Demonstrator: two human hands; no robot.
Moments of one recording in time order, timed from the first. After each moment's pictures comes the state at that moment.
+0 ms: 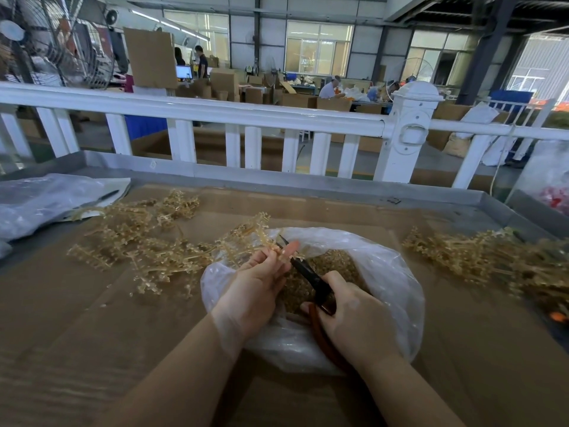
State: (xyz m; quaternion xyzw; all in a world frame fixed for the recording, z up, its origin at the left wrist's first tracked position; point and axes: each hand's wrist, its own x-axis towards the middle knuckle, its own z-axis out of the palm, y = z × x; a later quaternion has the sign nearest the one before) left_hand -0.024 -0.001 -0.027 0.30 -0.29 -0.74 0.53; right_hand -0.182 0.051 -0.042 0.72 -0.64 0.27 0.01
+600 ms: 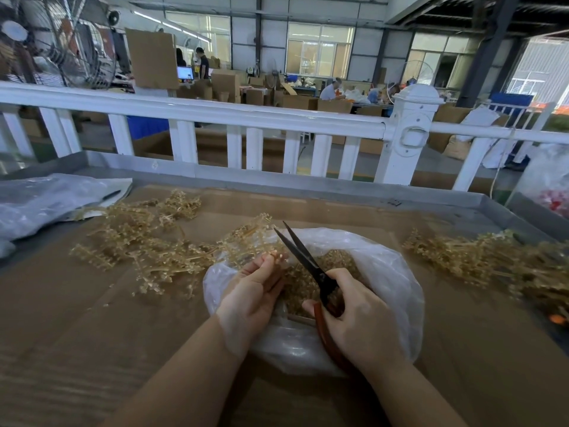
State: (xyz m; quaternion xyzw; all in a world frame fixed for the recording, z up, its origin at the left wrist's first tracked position) left_hand -0.026 -0.005 -0.030 0.34 -0.17 -0.73 0.57; right_hand -0.183 0.058 -0.039 0.72 -0.58 0.37 0.01
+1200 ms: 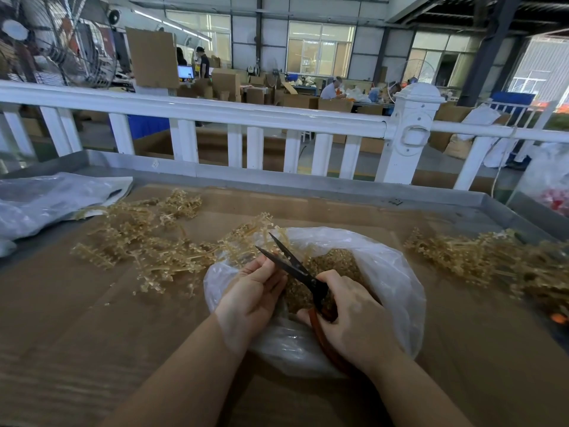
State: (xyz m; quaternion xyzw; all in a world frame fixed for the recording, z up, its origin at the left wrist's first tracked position) left_hand -0.025 0.002 -0.023 0.34 -0.20 -0.73 0.56; right_hand -0.183 0.055 -0.041 0.75 -0.58 0.30 -0.01
